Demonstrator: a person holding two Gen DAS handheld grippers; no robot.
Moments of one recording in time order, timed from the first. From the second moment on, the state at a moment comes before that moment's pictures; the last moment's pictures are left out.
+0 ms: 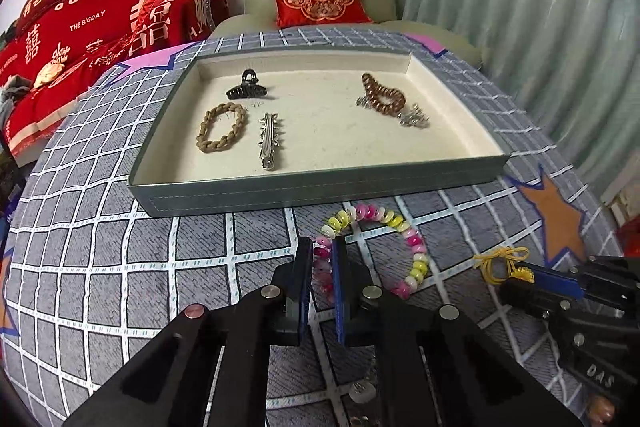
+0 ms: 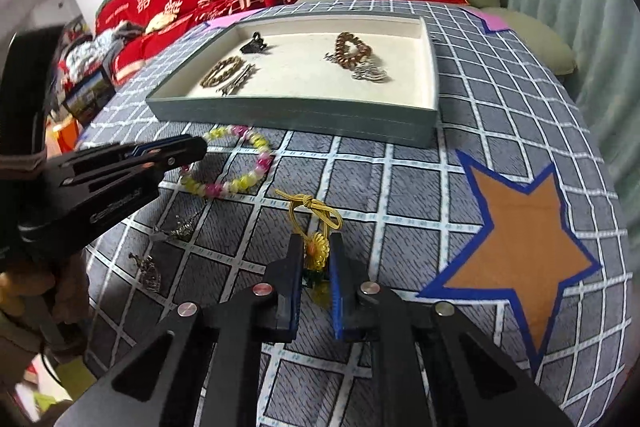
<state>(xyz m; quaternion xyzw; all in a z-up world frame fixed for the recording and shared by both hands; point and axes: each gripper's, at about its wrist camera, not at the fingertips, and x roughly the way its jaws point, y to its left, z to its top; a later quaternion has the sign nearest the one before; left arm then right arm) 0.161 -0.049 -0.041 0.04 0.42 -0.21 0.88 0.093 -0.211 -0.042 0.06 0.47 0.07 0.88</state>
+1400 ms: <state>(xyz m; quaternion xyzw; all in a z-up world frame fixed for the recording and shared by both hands) 0.197 0.001 0.043 0.00 0.34 -0.17 0.93 0.165 -0.246 0.063 0.12 0.40 0.09 0.91</state>
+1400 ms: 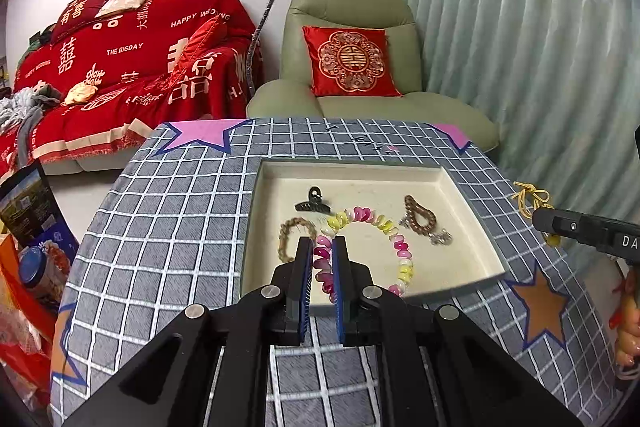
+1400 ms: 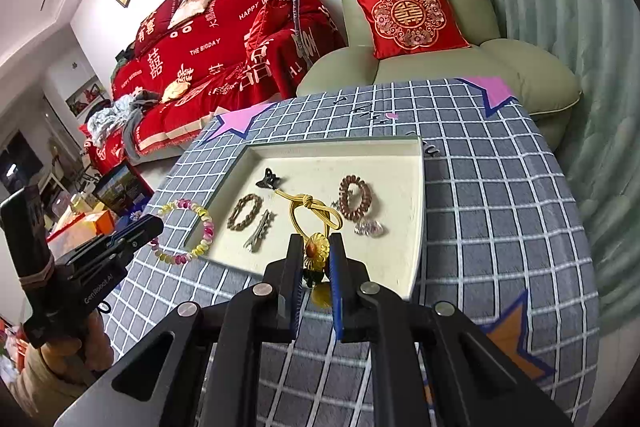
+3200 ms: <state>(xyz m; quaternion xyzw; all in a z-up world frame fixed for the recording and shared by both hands) 0.271 -0.062 -0.040 0.08 0.41 -0.14 0.90 0.268 -0.246 -0.051 0.14 0.49 0.05 0.86</state>
